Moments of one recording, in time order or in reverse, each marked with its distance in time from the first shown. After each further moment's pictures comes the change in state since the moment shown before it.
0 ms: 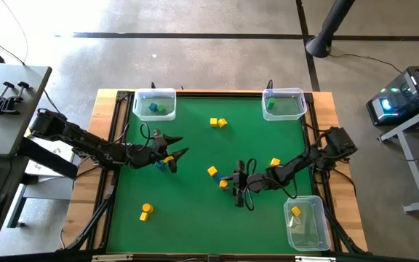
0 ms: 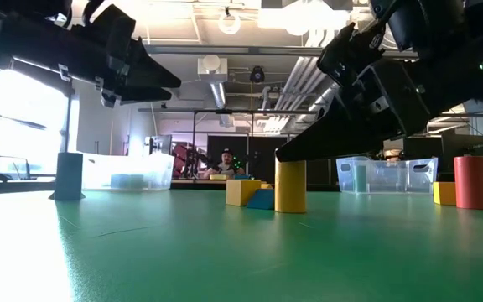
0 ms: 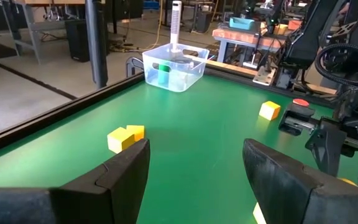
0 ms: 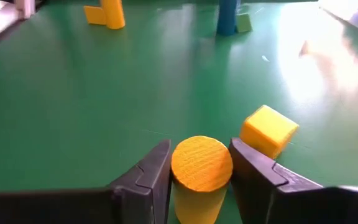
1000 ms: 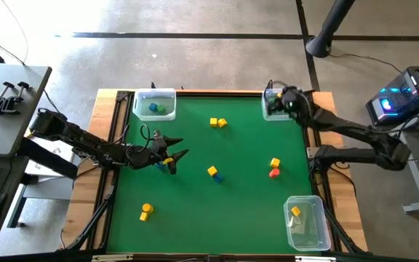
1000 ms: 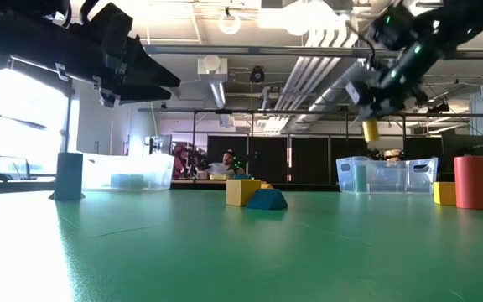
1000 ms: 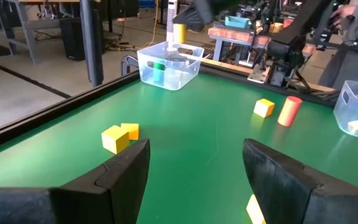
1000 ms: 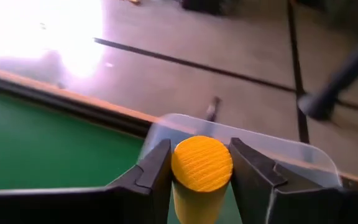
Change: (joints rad) left arm -0.019 0.000 0.000 -0.006 0.001 -0.004; right arm -1.043 -0.811 0.000 -0.963 0.162 0.073
